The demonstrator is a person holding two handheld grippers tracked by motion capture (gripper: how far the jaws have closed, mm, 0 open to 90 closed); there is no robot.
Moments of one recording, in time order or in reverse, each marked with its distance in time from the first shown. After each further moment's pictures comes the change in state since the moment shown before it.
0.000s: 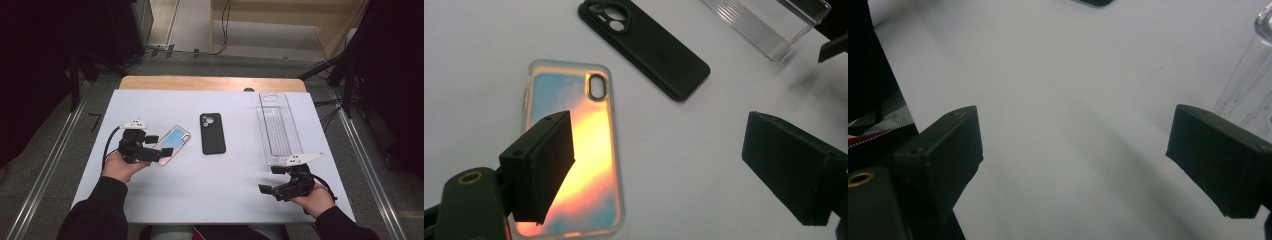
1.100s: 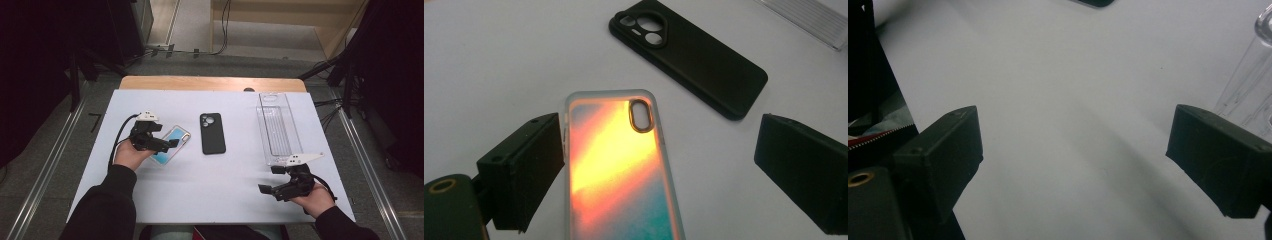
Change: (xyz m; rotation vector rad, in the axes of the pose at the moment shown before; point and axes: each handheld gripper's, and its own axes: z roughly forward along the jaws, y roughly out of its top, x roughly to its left) left arm 0.016 0.017 0.035 0.035 0.088 0.115; right arm 0.000 0.000 0.000 -0.002 0.000 -0.001
